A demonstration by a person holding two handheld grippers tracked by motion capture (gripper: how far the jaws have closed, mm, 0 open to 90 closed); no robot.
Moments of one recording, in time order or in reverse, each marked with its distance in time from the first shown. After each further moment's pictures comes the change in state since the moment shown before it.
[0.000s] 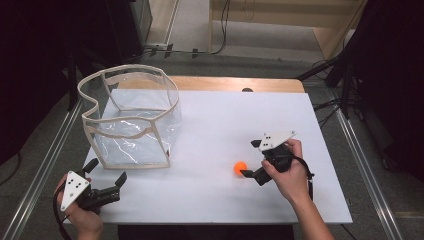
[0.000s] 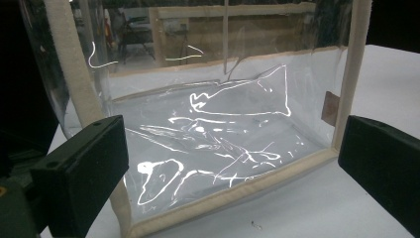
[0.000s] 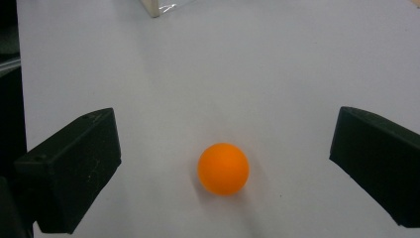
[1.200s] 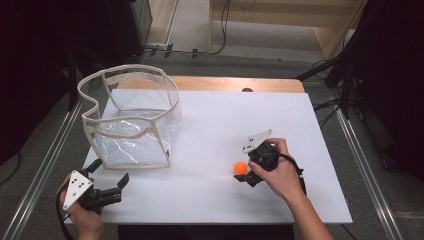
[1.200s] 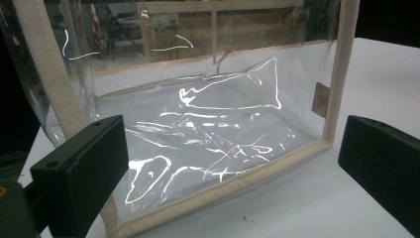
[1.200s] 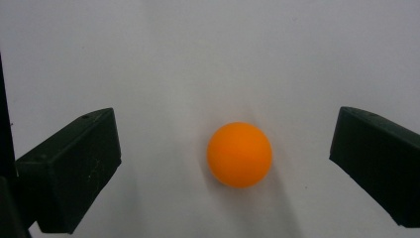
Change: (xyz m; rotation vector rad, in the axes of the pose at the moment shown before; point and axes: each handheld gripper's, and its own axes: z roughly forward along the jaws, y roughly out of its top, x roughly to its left) left arm 0.000 -0.003 0.003 0.018 -0.037 0.017; right arm -0.001 0.007 0.035 0.209 0.061 -0.030
